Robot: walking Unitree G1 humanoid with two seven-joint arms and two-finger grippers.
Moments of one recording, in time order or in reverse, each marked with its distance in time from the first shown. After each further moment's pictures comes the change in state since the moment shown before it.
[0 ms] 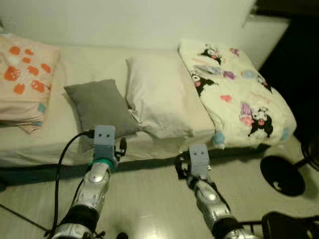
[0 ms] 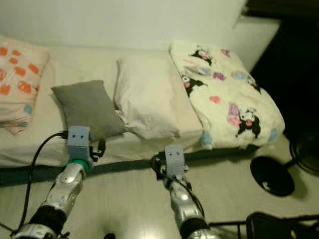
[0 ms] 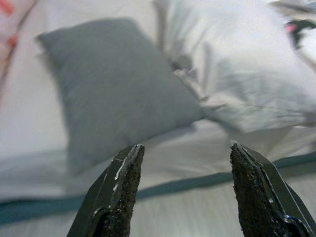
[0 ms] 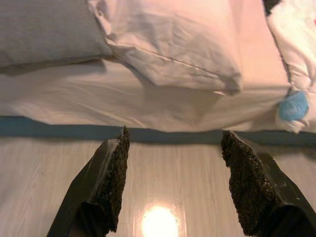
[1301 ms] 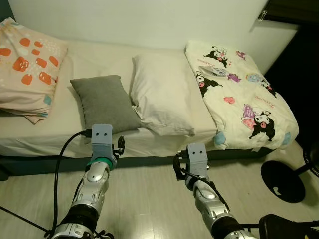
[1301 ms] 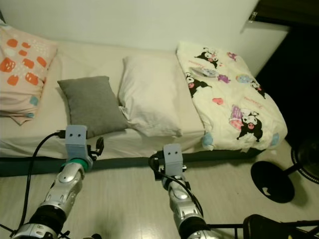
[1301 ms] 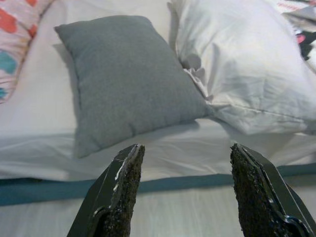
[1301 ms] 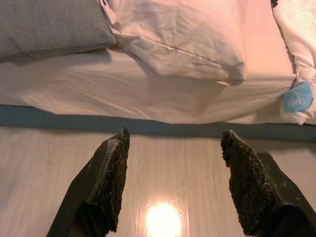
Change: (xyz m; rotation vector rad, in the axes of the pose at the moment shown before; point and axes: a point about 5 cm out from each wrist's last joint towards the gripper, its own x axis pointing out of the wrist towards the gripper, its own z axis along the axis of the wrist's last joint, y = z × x) left arm 0.001 0.000 0.001 -0.043 0.005 0.003; right arm -0.002 -0.001 -0.005 0.035 0.030 -0.008
